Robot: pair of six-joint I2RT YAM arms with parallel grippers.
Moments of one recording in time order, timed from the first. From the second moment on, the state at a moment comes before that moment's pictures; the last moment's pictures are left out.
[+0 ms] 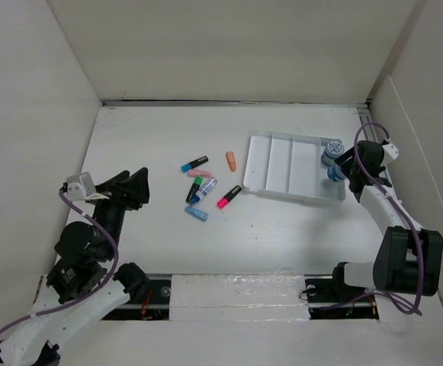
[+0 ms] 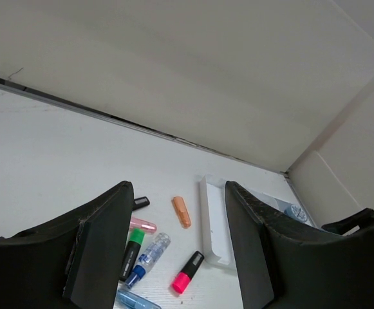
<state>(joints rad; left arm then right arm) -0.77 0.30 0.75 -0.22 -0.64 -0.36 -0.12 1.30 0.78 -0.06 0.28 0.70</state>
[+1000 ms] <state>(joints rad) -0.76 0.28 0.75 -0.22 -0.63 -0.37 0.38 1.27 0.83 0.08 0.27 0.62</state>
